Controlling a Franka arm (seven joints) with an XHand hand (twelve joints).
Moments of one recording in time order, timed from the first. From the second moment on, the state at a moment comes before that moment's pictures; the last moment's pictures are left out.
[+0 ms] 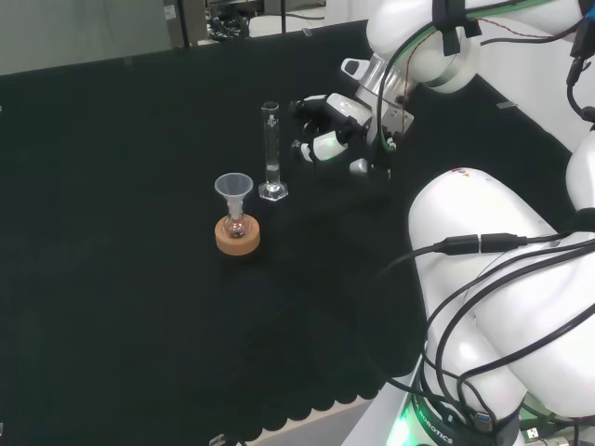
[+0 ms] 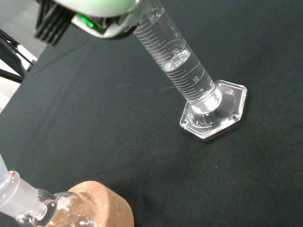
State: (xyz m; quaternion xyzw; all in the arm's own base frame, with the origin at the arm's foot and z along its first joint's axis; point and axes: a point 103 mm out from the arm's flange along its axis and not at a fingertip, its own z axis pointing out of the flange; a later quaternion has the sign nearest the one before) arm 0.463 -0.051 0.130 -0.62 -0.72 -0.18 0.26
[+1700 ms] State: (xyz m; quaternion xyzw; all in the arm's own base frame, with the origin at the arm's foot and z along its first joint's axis) arm 0.497 -0.007 0.072 -0.54 -0.71 -0.31 0.33
